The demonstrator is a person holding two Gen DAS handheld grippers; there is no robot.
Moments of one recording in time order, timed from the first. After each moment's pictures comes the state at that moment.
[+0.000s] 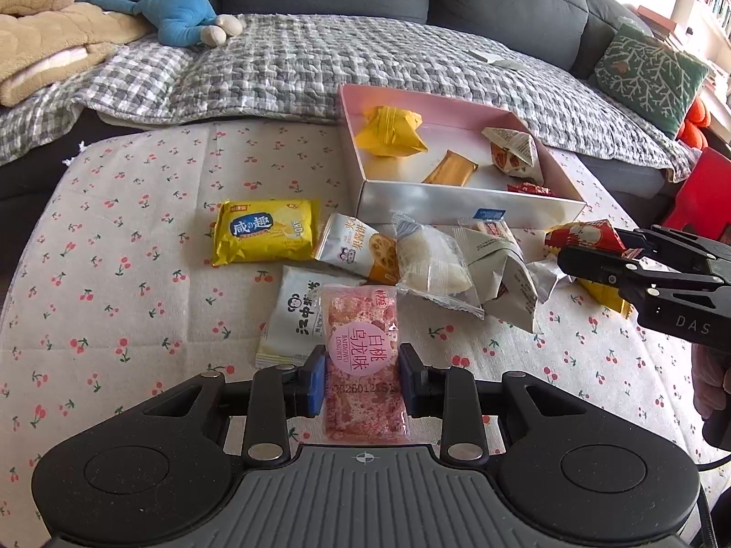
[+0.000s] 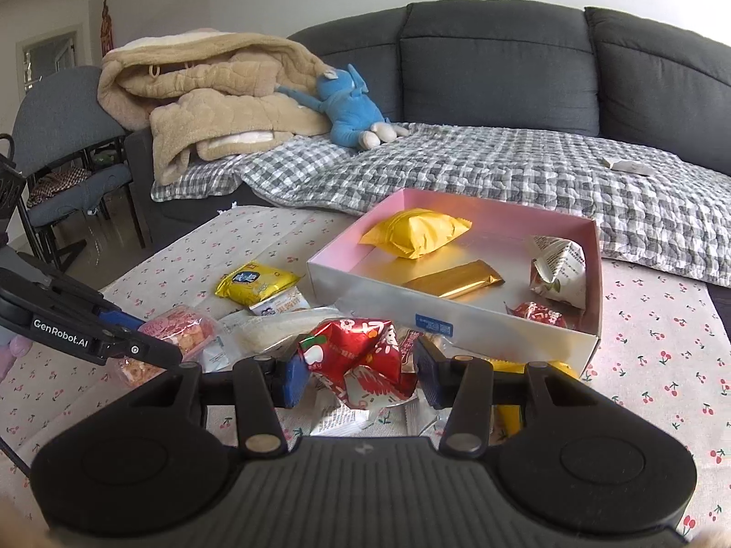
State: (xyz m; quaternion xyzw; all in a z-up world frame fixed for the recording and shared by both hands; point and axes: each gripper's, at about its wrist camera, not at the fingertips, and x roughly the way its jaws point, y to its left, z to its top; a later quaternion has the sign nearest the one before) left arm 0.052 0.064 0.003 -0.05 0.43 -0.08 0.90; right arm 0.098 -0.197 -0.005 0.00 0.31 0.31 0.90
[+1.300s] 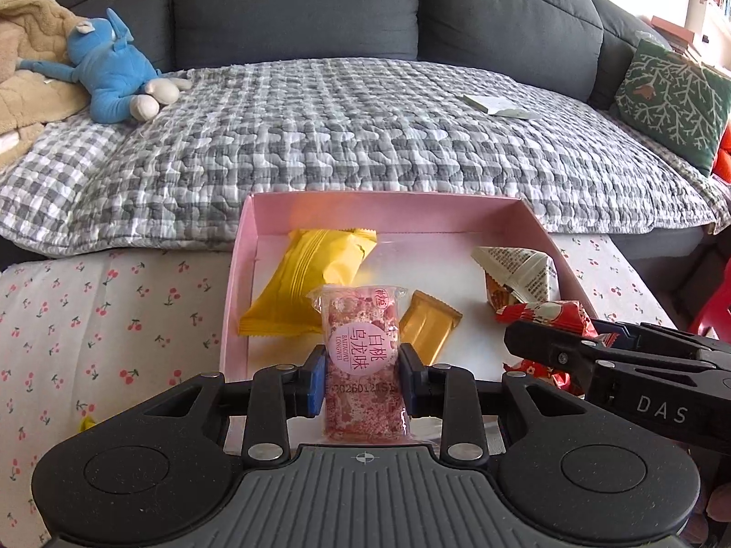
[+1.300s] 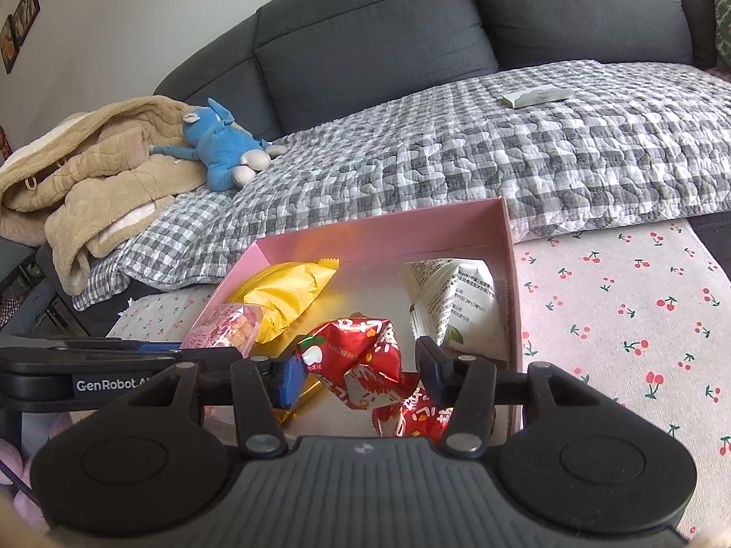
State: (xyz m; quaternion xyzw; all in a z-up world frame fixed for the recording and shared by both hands) left arm 0.221 -0.033 0.003 -0.02 0.39 -0.05 0.92; right arm 0.214 -0.234 -0.038 0.14 0.37 0.23 0.89
